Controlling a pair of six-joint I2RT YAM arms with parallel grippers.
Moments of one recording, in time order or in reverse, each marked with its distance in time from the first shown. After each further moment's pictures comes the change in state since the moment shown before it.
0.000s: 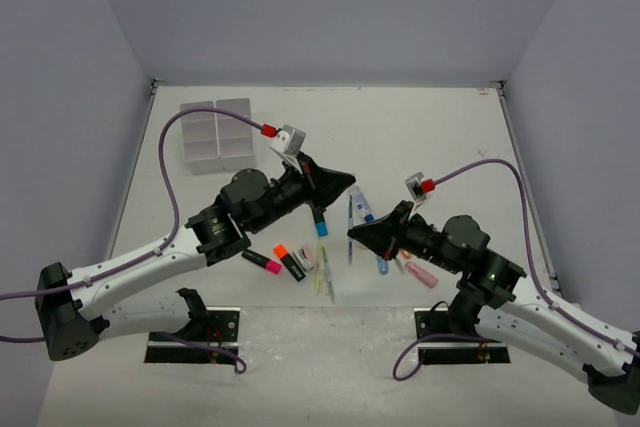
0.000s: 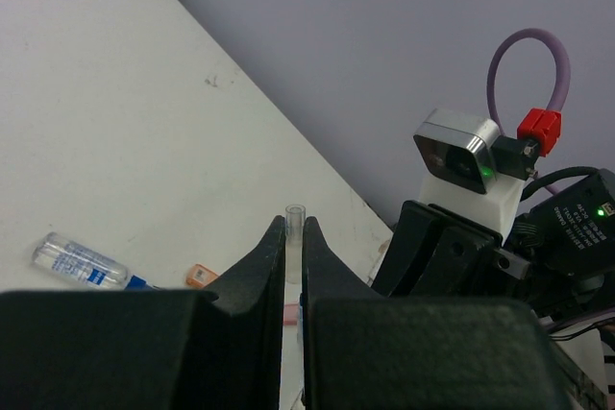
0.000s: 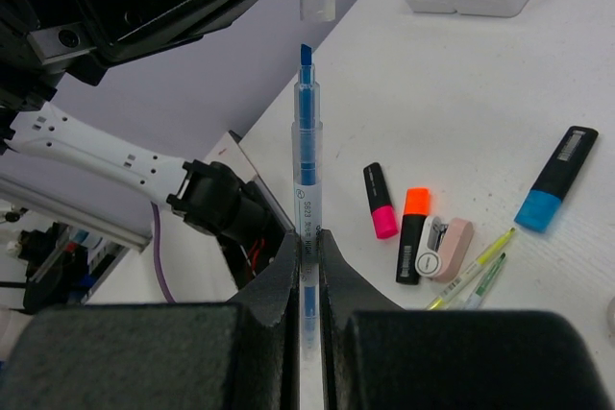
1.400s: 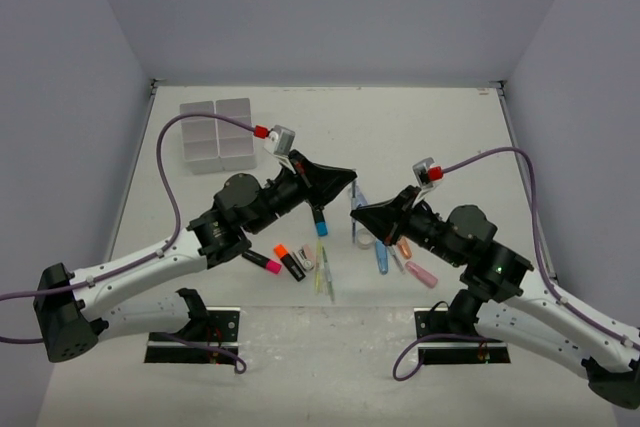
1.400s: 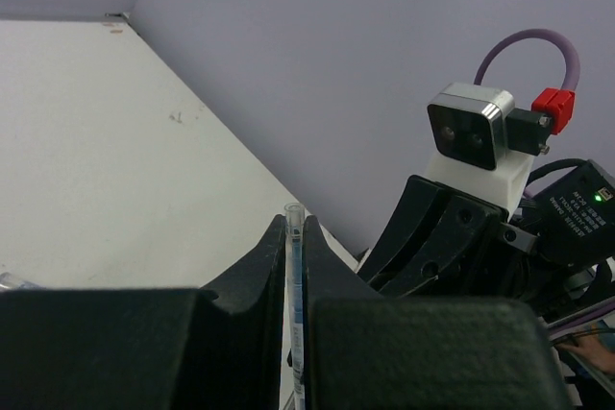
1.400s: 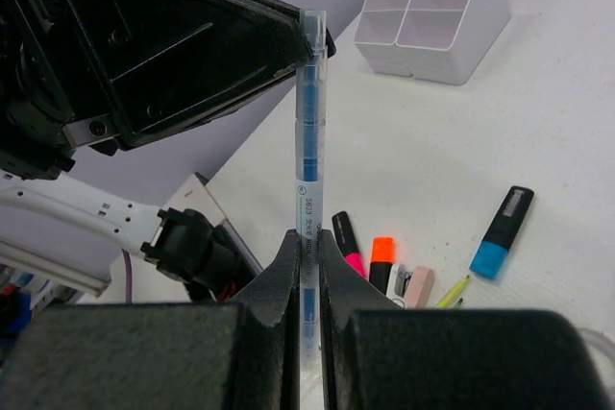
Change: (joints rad) left arm 0.002 -0.009 -0.060 0.158 0.025 -0.052; right arm 0.006 0.059 0.148 -0.051 0.125 -0.095
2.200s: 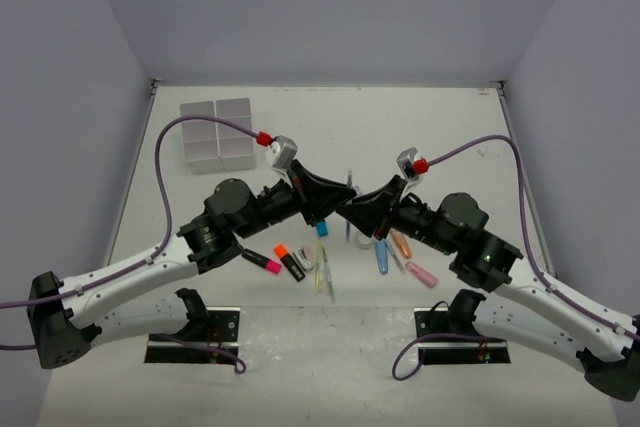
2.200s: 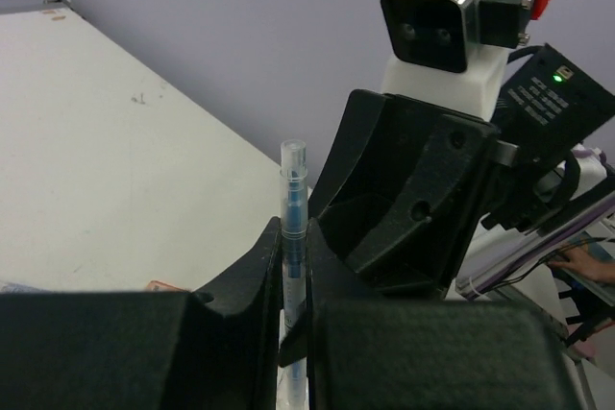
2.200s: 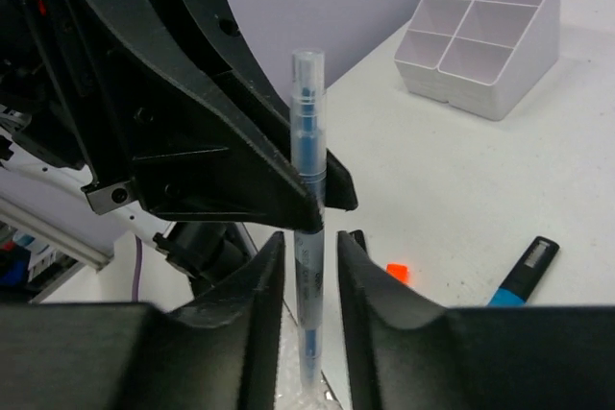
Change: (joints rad) left arm -0.002 -0.058 -0.017 -0.035 0.149 0.084; right arm -0.006 0.107 0.062 0.084 -0.121 -0.088
